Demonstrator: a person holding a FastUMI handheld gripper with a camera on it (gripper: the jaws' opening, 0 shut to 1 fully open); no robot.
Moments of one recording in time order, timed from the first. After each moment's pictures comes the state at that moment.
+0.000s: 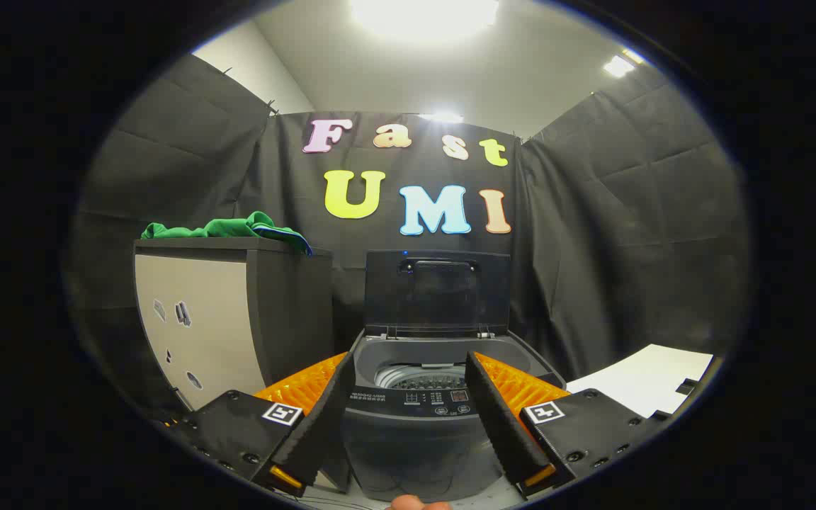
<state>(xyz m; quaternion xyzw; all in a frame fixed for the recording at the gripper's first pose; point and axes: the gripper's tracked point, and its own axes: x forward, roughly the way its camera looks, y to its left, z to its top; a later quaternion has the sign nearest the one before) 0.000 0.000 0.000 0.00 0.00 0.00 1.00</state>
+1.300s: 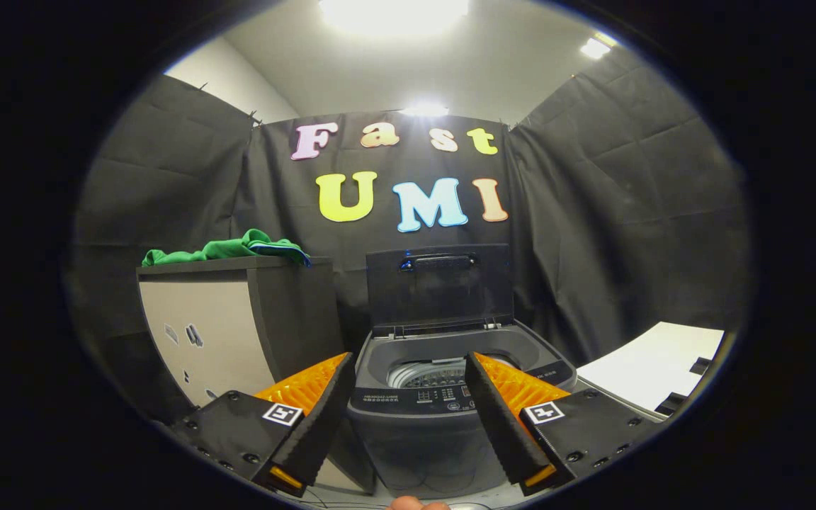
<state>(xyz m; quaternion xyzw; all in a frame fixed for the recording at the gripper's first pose) -0.007 0.003 0.010 0.06 0.02 0.01 1.00</state>
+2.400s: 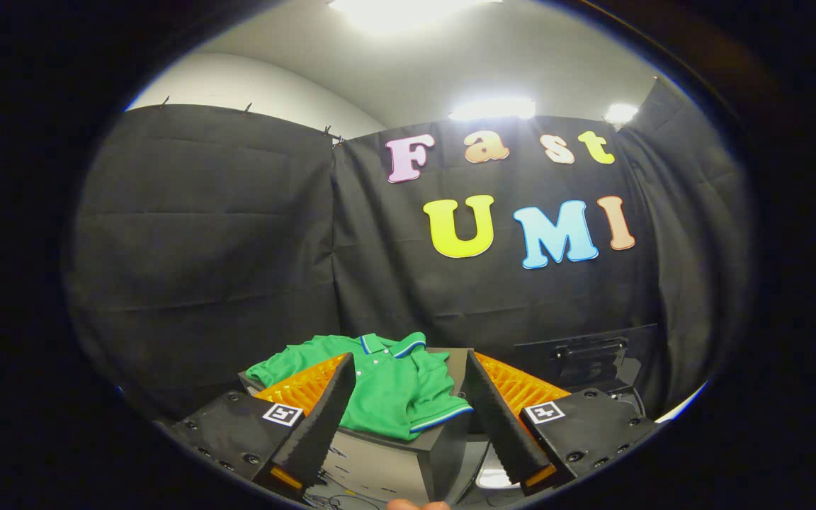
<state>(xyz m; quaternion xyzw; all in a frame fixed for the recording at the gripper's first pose) 0.084 0.191 0.266 0.04 0.02 0.22 0.98</state>
